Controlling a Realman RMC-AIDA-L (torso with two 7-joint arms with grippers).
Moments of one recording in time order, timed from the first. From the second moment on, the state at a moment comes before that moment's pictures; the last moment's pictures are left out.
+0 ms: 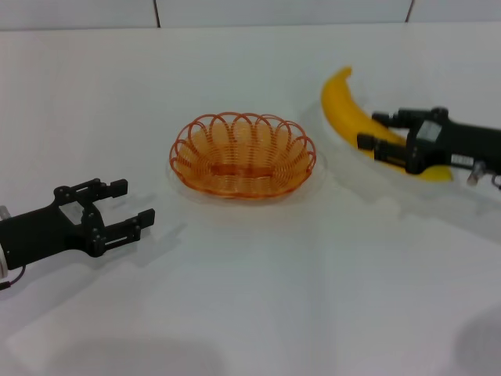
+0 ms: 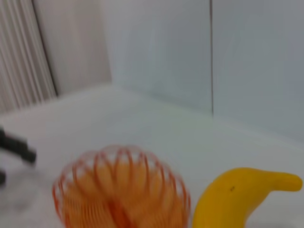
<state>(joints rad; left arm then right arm) -0.38 -2.04 0.91 0.52 1.73 1.33 -1.07 0.54 1.99 -0.42 -0.40 -2.09 -1.38 1.09</state>
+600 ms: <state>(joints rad) -0.42 -2.04 0.92 0.49 1.73 1.33 -1.08 0.70 2.04 -0.57 -0.29 -2.03 -1.44 0.80</state>
